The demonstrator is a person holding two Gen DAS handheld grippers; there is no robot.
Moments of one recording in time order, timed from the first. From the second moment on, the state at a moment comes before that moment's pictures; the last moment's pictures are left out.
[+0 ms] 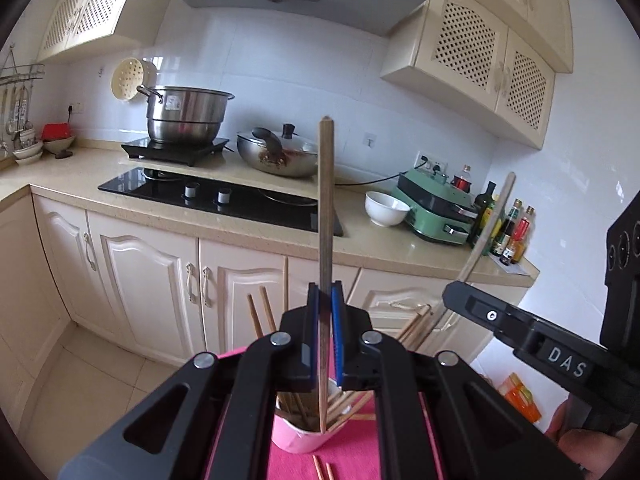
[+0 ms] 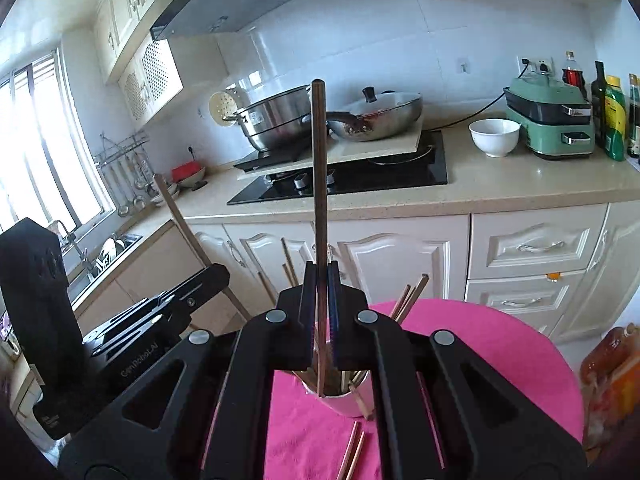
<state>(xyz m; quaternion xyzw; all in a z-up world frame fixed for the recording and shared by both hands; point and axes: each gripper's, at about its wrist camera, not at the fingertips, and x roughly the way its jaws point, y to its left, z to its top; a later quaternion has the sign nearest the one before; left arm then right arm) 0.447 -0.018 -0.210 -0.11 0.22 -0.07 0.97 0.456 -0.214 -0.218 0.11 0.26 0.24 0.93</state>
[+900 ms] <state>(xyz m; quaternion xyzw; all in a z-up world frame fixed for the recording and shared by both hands) 0.440 -0.033 -0.286 -0.06 0.28 -0.05 0.96 0.443 -0.191 -0.248 0.03 0.25 0.23 0.94</state>
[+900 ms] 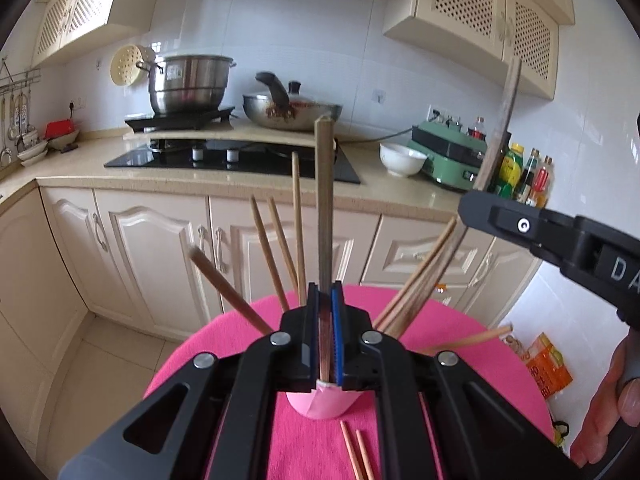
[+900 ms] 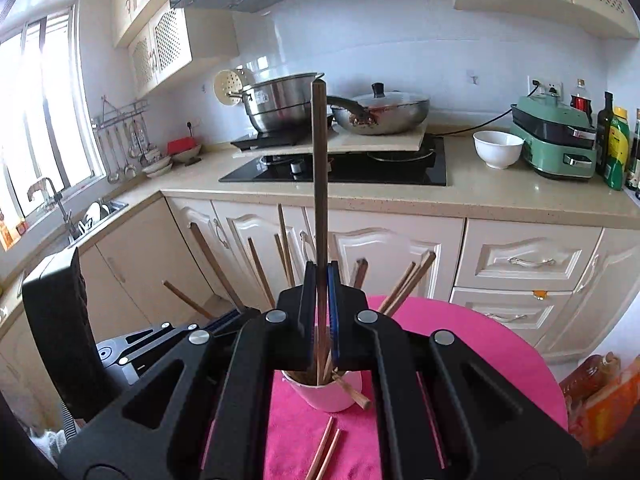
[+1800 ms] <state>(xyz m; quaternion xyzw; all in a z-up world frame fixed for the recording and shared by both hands) 0.425 -0.025 -0.278 -0.05 0.30 -0.04 0.95 0.440 -0.172 -0.303 -0.01 0.30 0.22 0.93</state>
